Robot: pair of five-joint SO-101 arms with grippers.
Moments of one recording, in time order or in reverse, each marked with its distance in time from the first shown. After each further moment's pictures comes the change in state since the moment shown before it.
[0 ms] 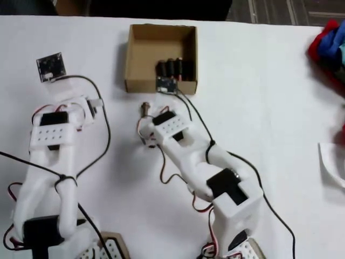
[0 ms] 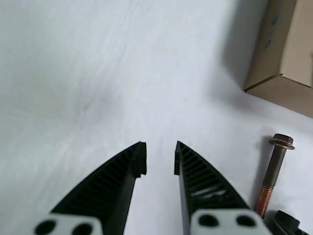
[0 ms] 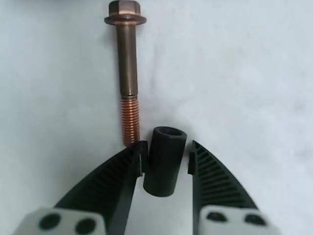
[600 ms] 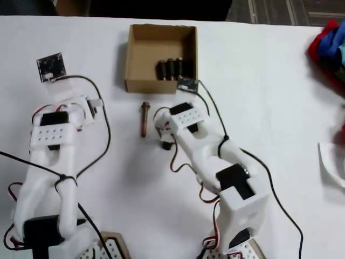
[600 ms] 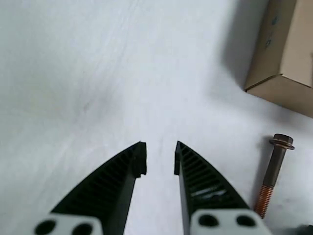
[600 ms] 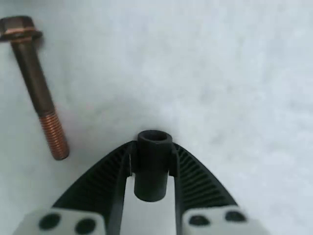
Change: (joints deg) left arm 0.0 0.0 0.0 0.0 0.0; right arm 9.1 0.3 -0.7 8.0 0.0
